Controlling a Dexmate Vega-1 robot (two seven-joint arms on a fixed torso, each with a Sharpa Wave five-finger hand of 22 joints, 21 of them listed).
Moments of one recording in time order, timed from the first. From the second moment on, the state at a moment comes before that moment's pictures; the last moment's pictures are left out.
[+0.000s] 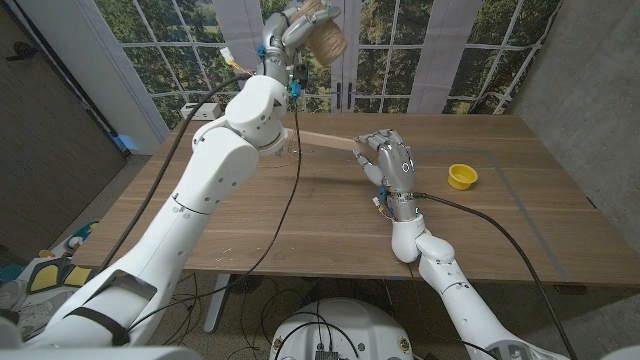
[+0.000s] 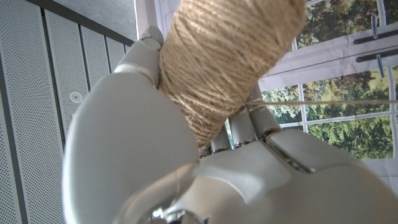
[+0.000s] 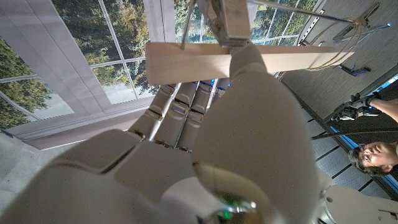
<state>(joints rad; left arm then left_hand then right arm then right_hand) 0.72 0.43 0.40 -2.26 -0.62 0.31 0.61 1.15 -0.04 0.48 -0.20 0.18 0.83 0.13 0.22 0.35 0.93 0.05 0.27 0.62 1.05 0.12 0.35 0.30 0.61 -0.01 1.21 0.17 -0.98 -0.05 -0.16 -1.27 -1.42 0.49 -1.12 1.31 0.03 0.12 -0.10 0.34 0.96 -0.02 0.41 0.22 0.98 -0.02 0.49 0.34 0.98 -0.15 0.23 0.68 0.39 -0.05 0.93 0.18</state>
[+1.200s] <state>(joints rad) 0.93 0.48 0.38 -2.20 -0.69 0.10 0.43 1.15 -0.04 0.48 -0.20 0.18 0.83 0.13 0.22 0.35 0.93 0.05 0.26 0.62 1.05 0.12 0.35 0.30 0.61 -0.01 1.21 0.17 -0.90 -0.04 -0.21 -1.24 -1.25 0.29 -1.12 1.31 0.03 0.12 -0.10 0.34 0.98 -0.03 0.40 0.22 0.98 -0.02 0.49 0.34 0.98 -0.15 0.23 0.68 0.39 -0.04 0.94 0.18</state>
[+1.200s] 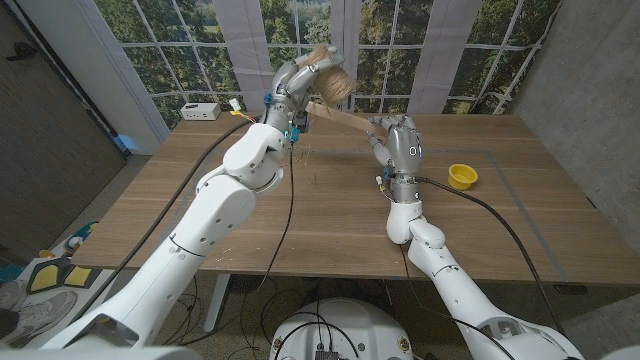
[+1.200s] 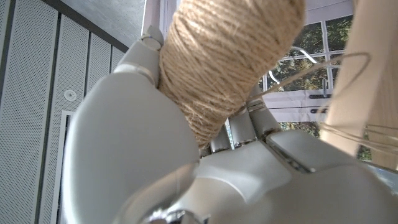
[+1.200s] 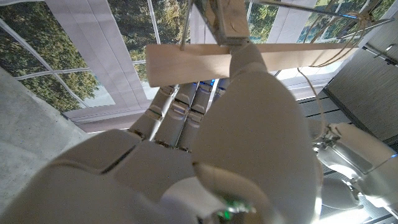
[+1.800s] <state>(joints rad) 1.03 0.44 0.35 -2.11 -0.68 -0.02 0.48 1.15 -0.04 0.48 -0.20 0.18 0.83 0.13 0.22 0.35 0.93 0.05 0.26 0.62 1.05 0.12 0.35 0.30 0.61 -0.01 1.21 0.17 -0.91 0.03 -0.12 -1.27 -1.19 0.34 -1.12 1.31 0.03 0.12 -0.10 0.35 0.98 -0.03 0.40 0.22 0.98 -0.02 0.49 0.34 0.98 -0.15 0.22 0.68 0.39 -0.04 0.94 0.18</state>
